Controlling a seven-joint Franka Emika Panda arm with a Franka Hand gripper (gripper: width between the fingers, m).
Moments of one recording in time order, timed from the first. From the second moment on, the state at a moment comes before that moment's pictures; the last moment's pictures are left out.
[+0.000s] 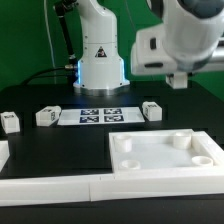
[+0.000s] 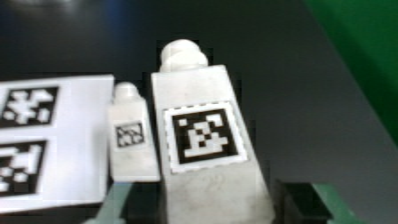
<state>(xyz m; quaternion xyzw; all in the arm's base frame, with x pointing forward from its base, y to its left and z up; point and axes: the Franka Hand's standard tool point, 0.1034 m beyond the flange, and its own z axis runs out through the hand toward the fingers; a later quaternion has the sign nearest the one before) 0.420 0.139 0.129 -0.88 0.06 0.48 0.07</state>
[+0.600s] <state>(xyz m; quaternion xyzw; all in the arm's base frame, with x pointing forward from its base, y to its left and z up) 0.465 0.136 0.125 -0.95 0.06 0.28 0.08</state>
